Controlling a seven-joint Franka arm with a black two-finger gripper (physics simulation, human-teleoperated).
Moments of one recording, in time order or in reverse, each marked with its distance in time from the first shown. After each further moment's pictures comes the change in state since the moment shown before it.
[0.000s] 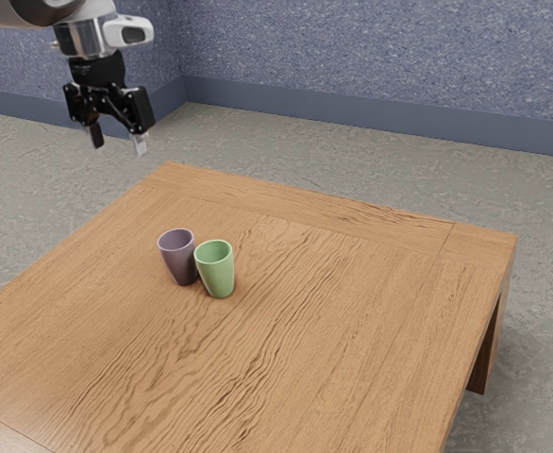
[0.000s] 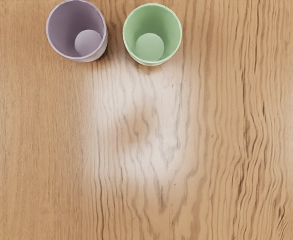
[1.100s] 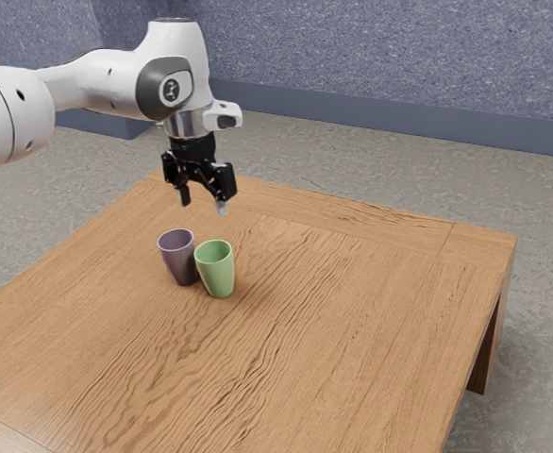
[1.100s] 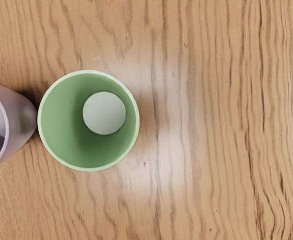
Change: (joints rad) arm -0.011 0.328 -0.074 -0.008 -0.010 0.289 0.025
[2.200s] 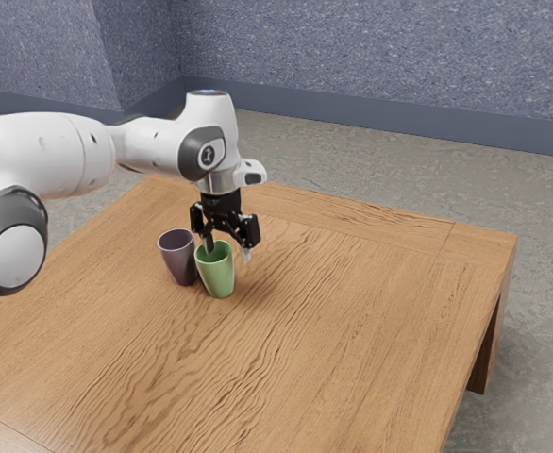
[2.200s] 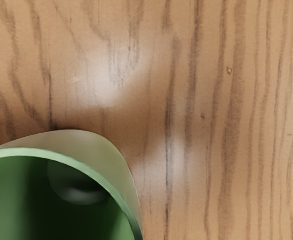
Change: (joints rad) arm 0.000 0.254 0.006 0.057 -0.019 0.151 -0.072
